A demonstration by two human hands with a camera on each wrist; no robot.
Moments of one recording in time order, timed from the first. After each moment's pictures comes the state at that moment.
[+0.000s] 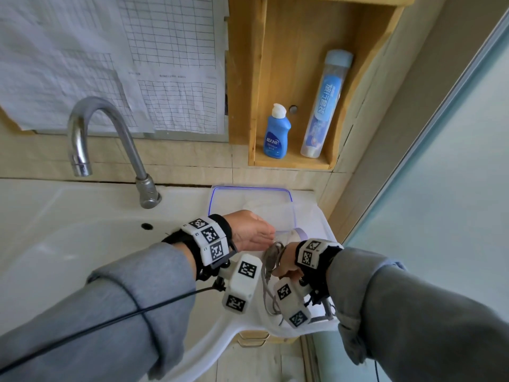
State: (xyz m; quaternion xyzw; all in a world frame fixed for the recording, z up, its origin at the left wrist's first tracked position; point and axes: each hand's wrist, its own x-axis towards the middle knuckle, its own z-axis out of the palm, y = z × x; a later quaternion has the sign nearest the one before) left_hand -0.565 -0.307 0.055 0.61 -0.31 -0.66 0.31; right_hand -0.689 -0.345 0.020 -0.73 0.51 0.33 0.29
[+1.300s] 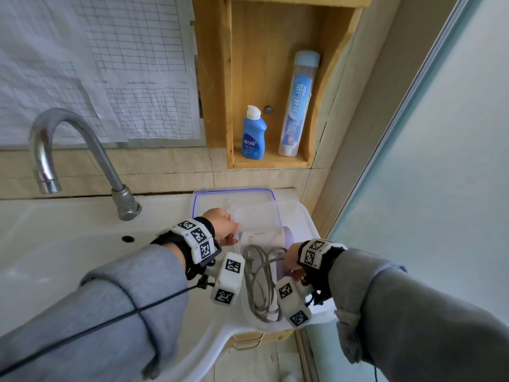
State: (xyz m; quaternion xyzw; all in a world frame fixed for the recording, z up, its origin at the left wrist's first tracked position) left_hand -0.551 -0.324 0.041 0.74 -0.31 -0.52 0.31; right_hand -0.718 -0.346 0.029 -0.74 0.51 0.36 0.25
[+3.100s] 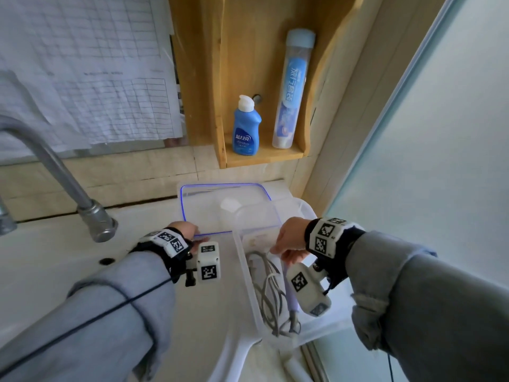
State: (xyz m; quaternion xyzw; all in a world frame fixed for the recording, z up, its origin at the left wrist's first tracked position) left_hand -0.465 -0.371 -0.038 0.74 -0.23 -0.55 0.31; right_hand -0.697 -0.374 0.026 -0.59 0.66 0.12 0.45
